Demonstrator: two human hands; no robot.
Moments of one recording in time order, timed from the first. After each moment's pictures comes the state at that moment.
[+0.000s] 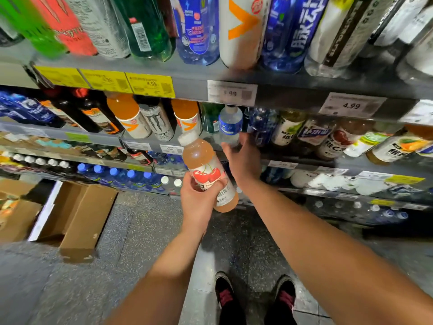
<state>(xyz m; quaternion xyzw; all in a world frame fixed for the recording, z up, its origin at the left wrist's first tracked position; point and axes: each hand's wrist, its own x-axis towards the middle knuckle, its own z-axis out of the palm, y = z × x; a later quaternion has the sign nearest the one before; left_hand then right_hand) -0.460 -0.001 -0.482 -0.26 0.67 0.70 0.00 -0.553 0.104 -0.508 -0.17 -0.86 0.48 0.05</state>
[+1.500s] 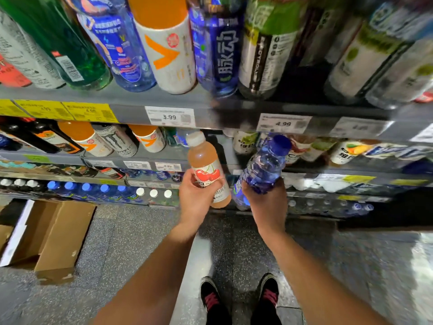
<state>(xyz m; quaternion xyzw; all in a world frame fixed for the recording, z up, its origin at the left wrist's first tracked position) -0.499 0.081 -0.489 -0.21 0.73 0.65 0.06 -0.459 0.233 -0.483 -0.28 -0.80 0.52 0.11</state>
